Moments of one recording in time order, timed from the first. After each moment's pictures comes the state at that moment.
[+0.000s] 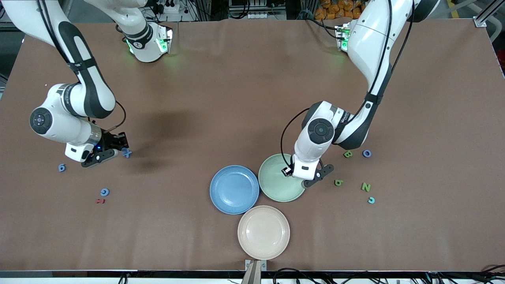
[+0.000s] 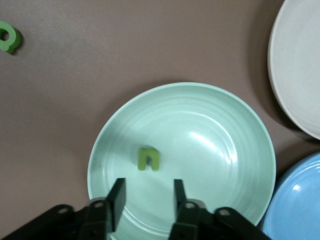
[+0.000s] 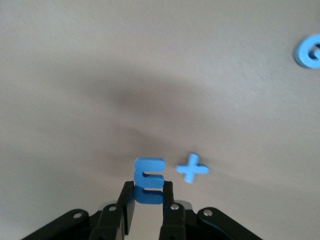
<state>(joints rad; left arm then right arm) -0.48 0.72 -0.07 -1.54 0.01 2.38 -1.13 -0.09 0.30 0.07 -2.12 0.10 2.31 -0.45</state>
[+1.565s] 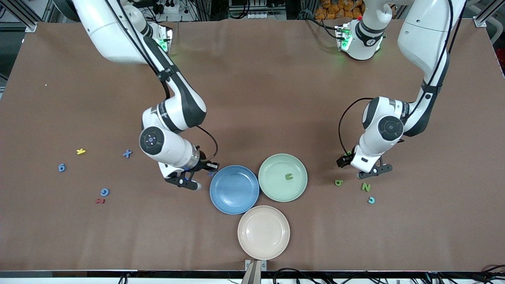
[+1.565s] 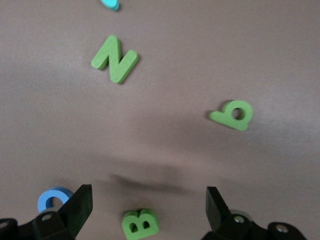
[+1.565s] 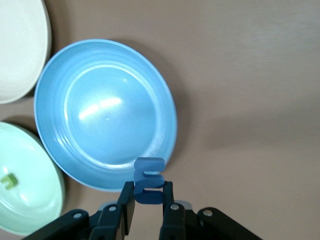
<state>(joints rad) -0.16 0.50 -0.08 -2.03 0.11 2.57 -0.57 0.39 0.68 0.08 -1.49 0.24 2.25 0.62</state>
